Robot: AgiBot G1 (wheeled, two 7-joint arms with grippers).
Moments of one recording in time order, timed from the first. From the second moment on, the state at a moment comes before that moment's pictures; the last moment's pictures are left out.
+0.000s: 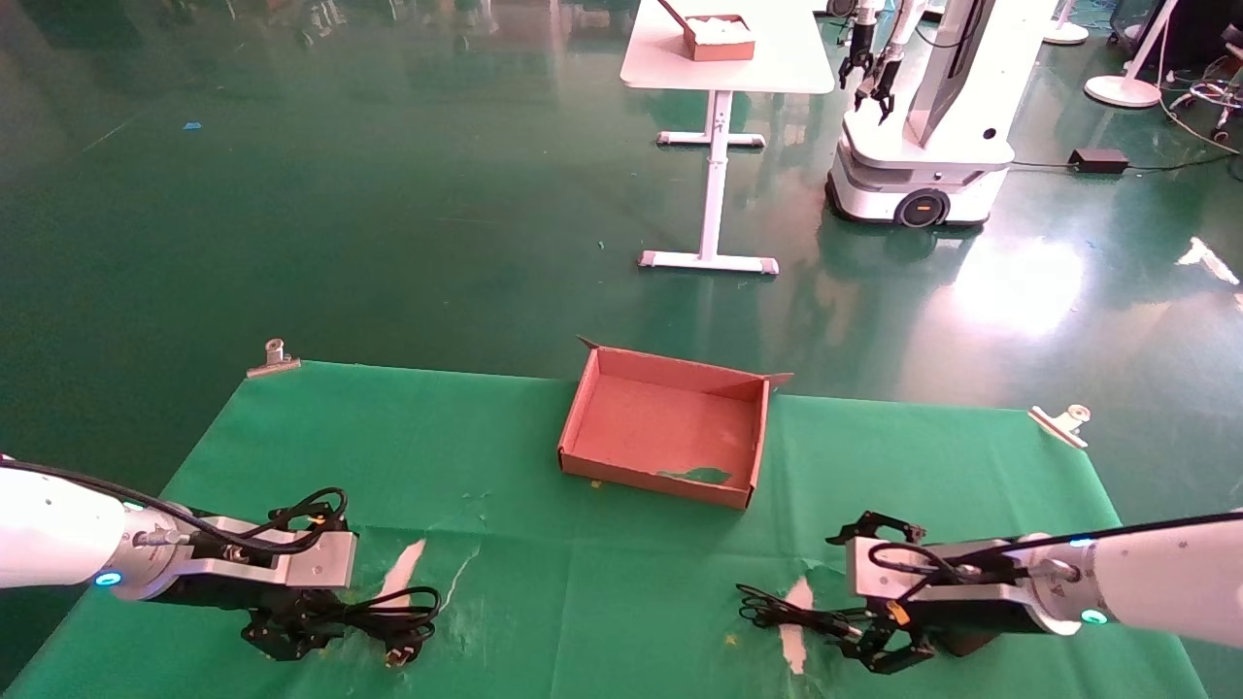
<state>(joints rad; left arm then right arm) -1.69 1.10 0.80 -0.09 1.77 1.12 0.61 1.55 -1.09 -0.64 0.08 -1.55 -1.16 -0.70</state>
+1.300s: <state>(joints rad) -1.70 1.10 0.80 -0.06 1.77 1.12 0.63 1.56 -1.10 -0.64 0.05 -1.55 -1.16 -0.73</state>
